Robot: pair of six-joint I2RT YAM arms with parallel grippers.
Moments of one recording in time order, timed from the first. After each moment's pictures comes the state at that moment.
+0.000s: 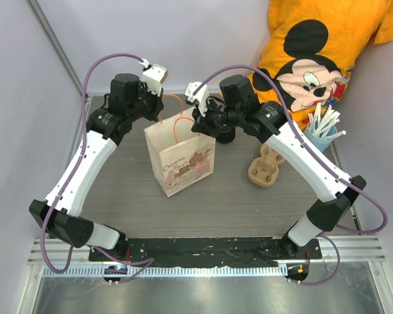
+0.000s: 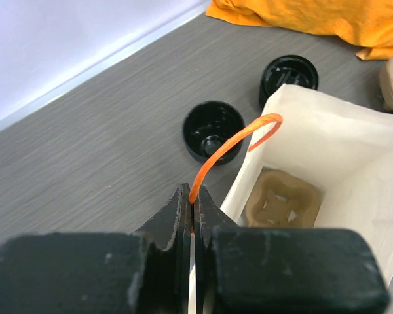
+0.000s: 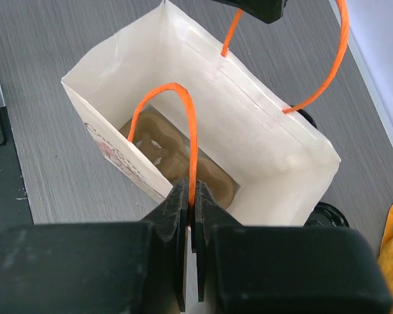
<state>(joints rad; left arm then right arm) -0.41 1.42 1.62 -0.63 0.10 0.12 0.74 1.58 1.84 -0.79 -0.37 -0.38</state>
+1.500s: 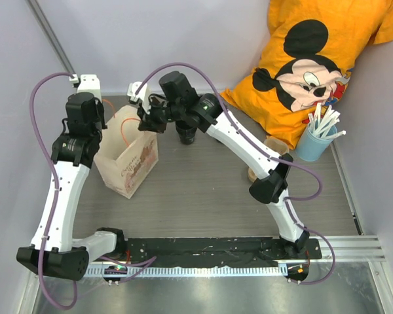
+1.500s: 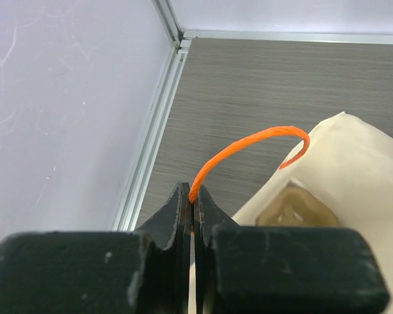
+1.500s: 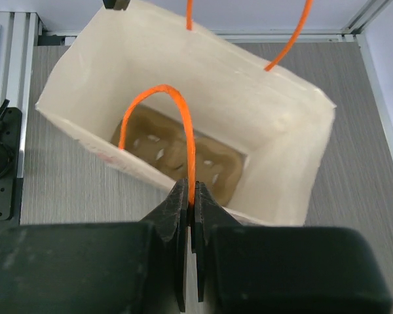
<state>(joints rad) -0.13 1.14 1.40 -0.63 -0.44 0.07 0.91 2.17 2.55 -0.82 -0.46 -0.37</state>
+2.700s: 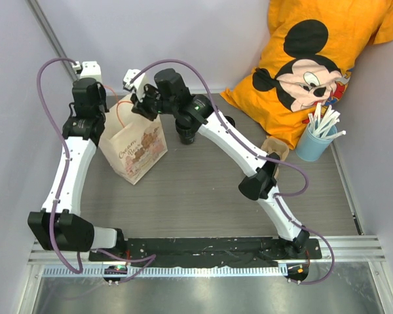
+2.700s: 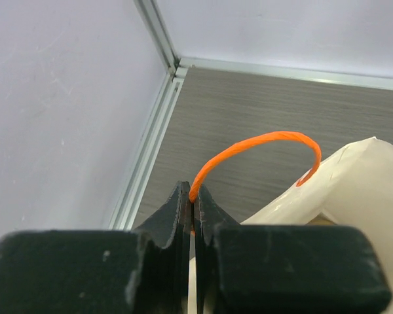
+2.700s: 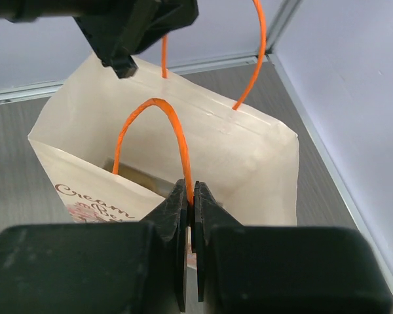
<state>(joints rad) -0.05 1.34 1.42 -0.40 -0.40 0.07 0.90 2.32 2.71 -0.65 -0.27 -0.30</state>
